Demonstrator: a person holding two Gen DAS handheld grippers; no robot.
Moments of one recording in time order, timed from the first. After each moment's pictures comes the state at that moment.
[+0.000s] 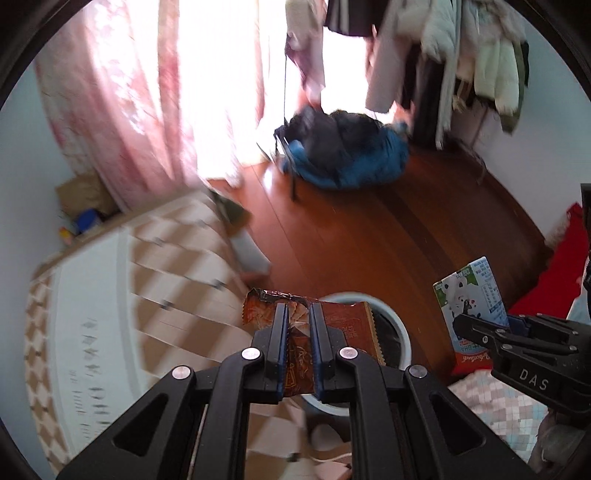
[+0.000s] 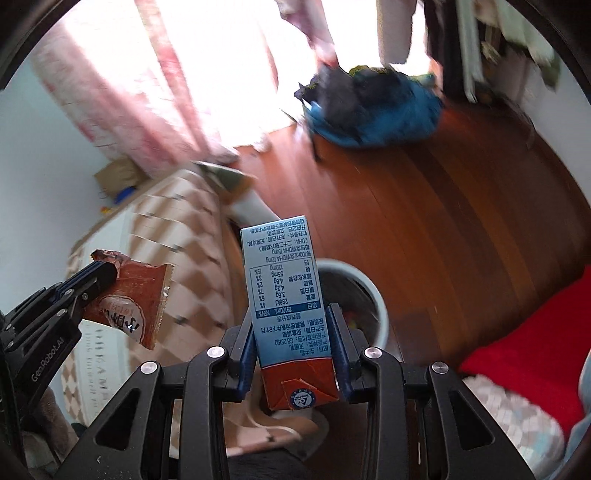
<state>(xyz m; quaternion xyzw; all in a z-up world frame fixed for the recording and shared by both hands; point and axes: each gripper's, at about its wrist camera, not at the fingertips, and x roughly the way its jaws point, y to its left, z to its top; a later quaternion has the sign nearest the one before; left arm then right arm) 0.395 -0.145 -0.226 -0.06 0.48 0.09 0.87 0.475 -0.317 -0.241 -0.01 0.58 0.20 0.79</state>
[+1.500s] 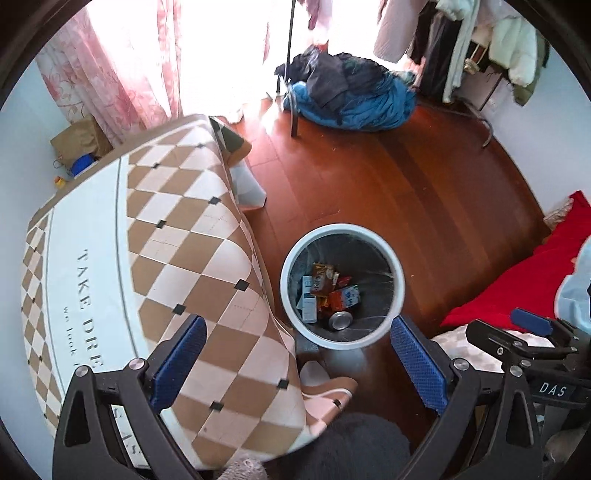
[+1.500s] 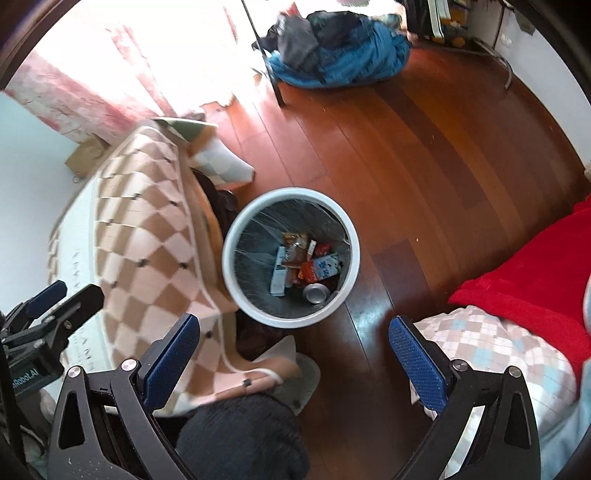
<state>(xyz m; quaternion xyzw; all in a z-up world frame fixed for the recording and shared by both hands) 0.357 -0.153 -0.220 -0.10 0.57 0.09 0.81 0.432 -0.355 -0.226 -0.01 0.63 0.17 0.76</state>
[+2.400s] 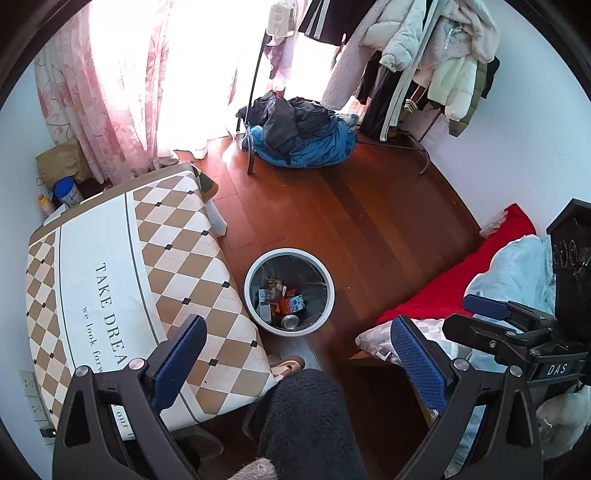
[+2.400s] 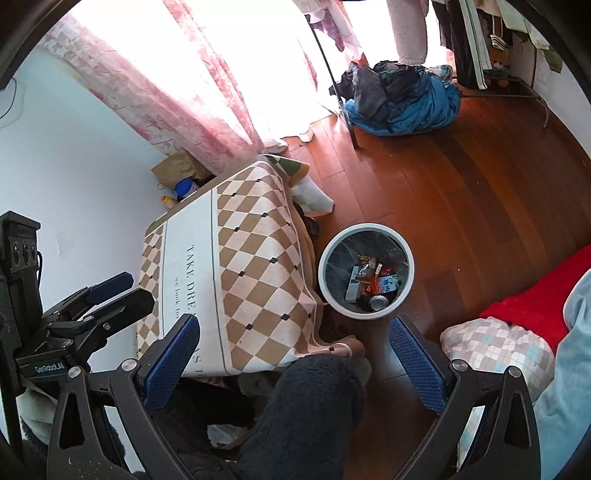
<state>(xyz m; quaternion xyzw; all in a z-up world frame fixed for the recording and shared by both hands) 0.277 -0.147 -0.075 -0.14 0.51 0.00 0.85 0.351 -0.354 -0.055 0.04 0.58 0.28 0.76</state>
